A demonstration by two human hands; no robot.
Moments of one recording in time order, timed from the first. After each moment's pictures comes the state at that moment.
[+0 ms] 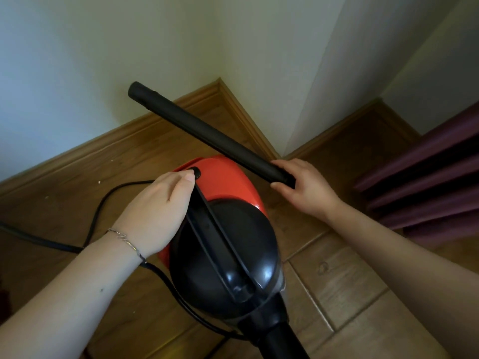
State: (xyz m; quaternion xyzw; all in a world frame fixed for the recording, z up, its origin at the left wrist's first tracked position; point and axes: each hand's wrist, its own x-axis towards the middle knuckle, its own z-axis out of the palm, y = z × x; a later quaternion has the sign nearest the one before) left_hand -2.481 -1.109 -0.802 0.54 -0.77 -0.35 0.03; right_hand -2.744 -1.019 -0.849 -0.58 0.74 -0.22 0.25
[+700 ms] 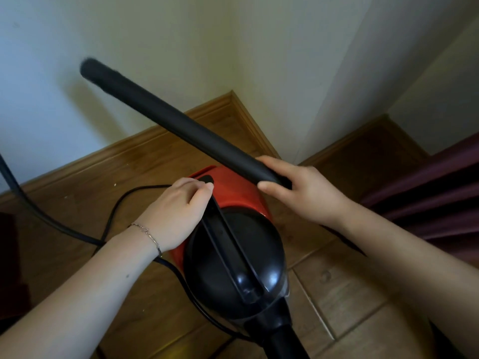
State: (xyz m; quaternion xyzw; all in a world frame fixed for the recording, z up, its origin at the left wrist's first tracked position) left_hand -2.497 -1.095 -0.741 0.53 -0.76 -0.38 -0.02; right_hand -2.715 -1.026 -0.765 -0.62 0.66 -0.26 0.34
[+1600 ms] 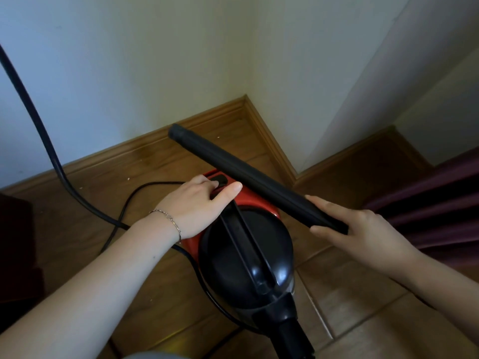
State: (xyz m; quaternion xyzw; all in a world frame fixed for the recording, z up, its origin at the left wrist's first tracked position) left_hand -2.497 -1.100 -0.732 0.51 -0.79 -0.32 -0.10; right_hand -2.734 -0.951 -0.740 -0.56 0.74 -0.11 0.36
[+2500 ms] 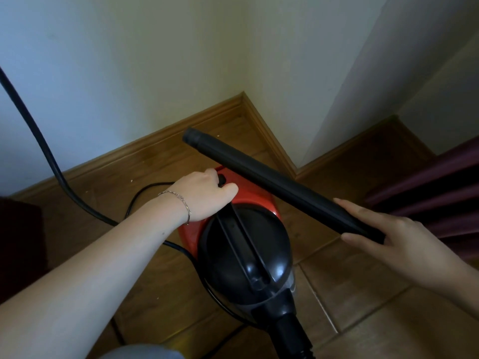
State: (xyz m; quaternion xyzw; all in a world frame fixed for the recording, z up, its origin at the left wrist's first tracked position) left_hand -2.517 -1.116 -0.727 0.52 -0.79 -0.28 -0.19; right_hand -2.760 -0.917 -0.733 -0.56 0.74 -0.14 0.34
